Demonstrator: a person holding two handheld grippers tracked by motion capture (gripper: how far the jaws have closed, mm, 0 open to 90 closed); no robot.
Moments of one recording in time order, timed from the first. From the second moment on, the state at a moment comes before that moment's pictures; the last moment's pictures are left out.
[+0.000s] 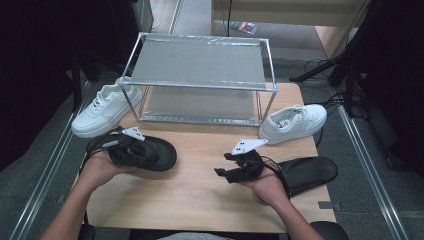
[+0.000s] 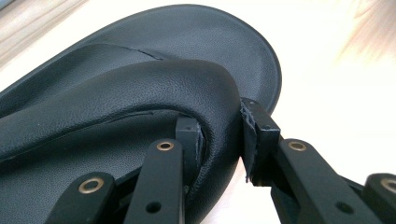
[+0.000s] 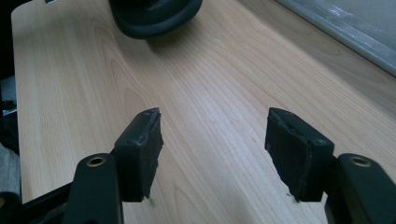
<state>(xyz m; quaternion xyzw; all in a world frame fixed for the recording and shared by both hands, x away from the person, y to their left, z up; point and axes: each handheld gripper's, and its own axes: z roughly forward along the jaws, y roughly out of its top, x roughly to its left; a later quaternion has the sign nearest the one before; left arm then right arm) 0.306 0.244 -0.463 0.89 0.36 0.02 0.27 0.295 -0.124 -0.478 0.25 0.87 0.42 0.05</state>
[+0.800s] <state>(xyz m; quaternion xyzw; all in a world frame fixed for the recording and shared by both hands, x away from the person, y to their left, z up) 0.311 0.108 -0.458 0.91 0.30 -0.02 0.28 0.303 -0.144 -0.454 0.26 0.84 0.47 0.08</state>
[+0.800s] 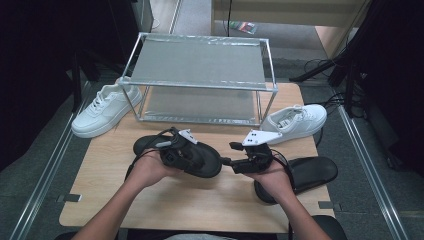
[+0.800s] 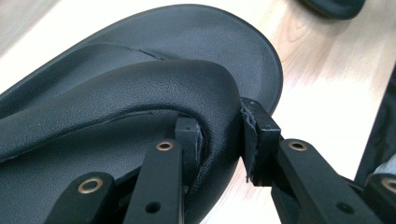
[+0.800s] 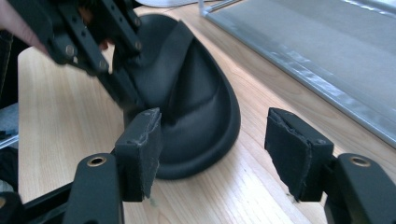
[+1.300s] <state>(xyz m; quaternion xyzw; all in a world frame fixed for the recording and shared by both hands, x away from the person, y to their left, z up) 0.321 0.069 -0.482 0.91 0.29 -0.05 0.29 0.290 -0.162 -0.459 0.29 0.84 0.46 0.09</state>
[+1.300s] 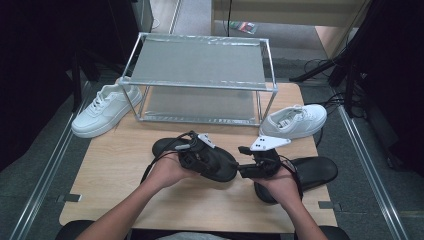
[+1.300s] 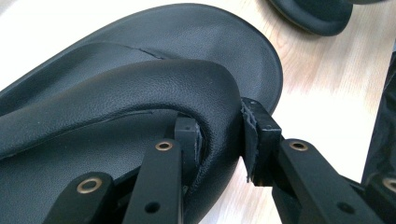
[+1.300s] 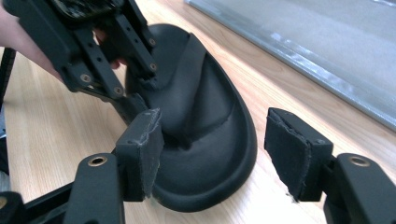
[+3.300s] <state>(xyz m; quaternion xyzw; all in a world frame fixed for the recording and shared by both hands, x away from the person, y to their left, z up) 0.336 0.173 -0.497 0.91 0.29 -0.03 0.31 0.301 -0.089 -0.501 0.30 0.87 0.40 0.01</state>
